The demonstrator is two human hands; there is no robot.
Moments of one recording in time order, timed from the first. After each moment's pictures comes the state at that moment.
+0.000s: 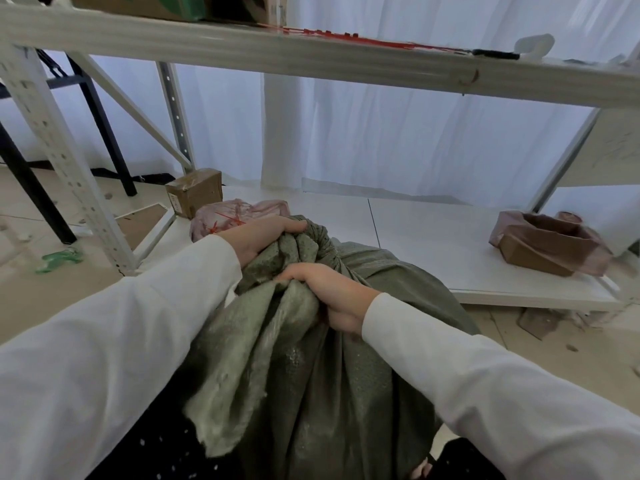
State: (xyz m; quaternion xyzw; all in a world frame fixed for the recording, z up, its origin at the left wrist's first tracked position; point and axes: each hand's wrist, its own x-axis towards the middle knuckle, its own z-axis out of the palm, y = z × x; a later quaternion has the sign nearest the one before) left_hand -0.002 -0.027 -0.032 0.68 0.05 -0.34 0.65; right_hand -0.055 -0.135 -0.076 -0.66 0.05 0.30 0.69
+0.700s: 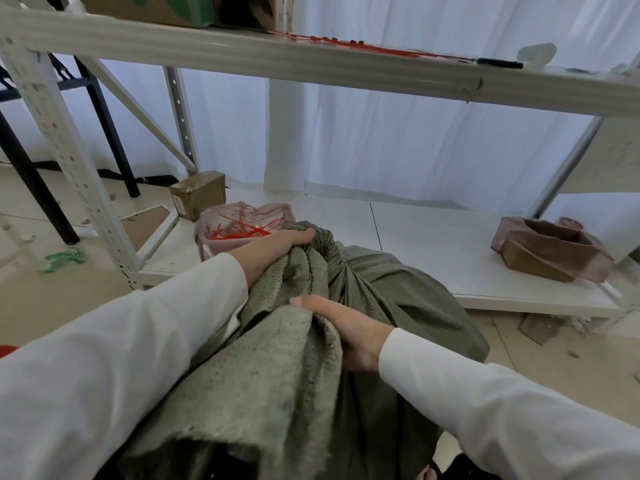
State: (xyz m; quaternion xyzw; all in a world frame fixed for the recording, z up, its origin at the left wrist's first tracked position) left_hand -0.008 -0.027 -0.047 0.68 0.06 -0.31 0.66; right_hand -0.088 -0.146 -0.097 -0.59 0.04 0.35 0.72
